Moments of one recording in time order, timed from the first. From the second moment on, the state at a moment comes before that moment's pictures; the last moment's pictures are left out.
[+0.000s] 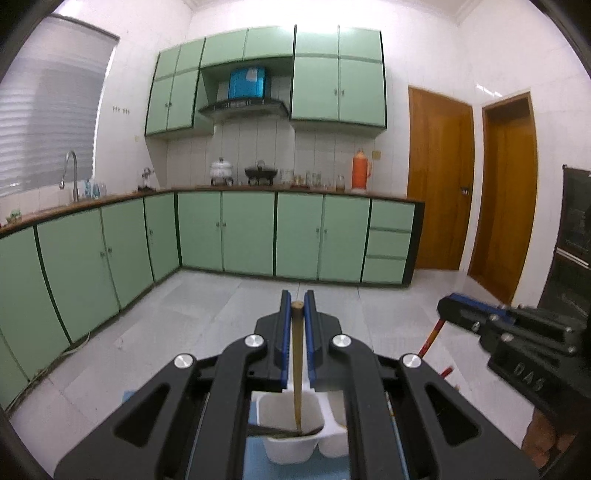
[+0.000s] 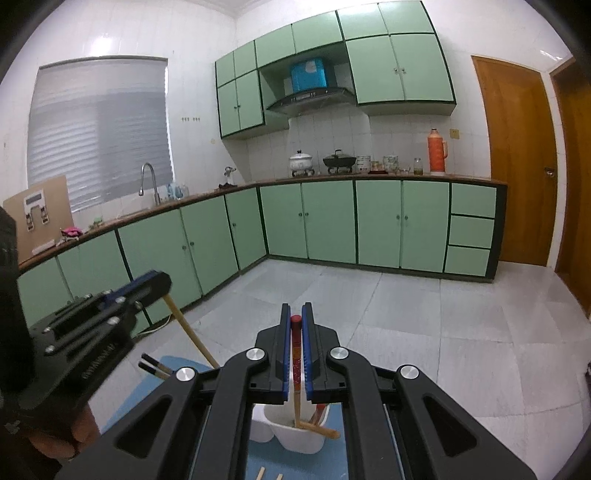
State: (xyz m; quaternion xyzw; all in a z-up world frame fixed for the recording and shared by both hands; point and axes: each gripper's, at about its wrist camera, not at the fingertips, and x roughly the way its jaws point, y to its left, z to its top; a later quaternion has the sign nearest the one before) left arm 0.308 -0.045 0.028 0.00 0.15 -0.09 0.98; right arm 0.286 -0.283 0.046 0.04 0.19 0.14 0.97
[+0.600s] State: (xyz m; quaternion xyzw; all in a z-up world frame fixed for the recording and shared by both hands) left arm 0.235 -0.010 0.020 -0.03 0.13 -0.09 0.99; right arm 0.207 -0.315 0.045 0.07 0.14 0.09 0.98
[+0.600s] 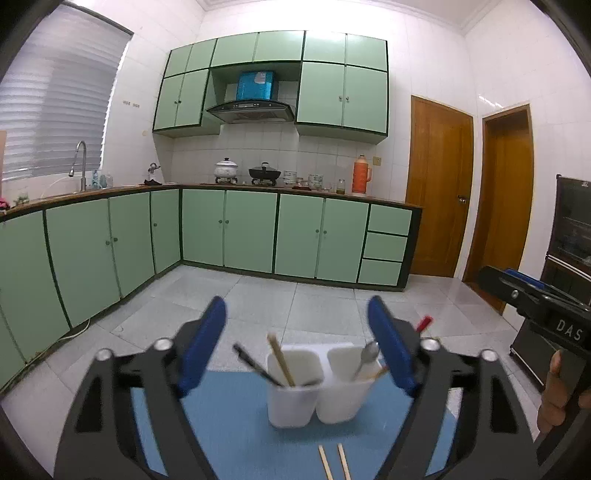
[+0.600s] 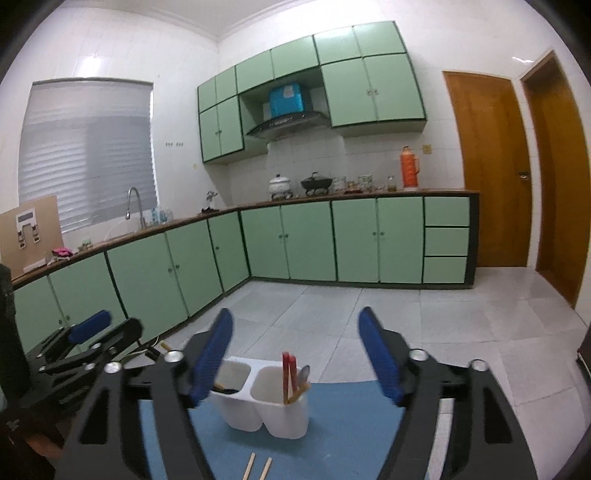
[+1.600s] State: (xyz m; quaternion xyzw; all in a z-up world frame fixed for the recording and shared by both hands) left arm 0.111 0.025 -0.132 0.00 0.32 -0.06 0.95; right arm 0.072 -0.275 -0.122 0.06 0.30 0.07 0.95
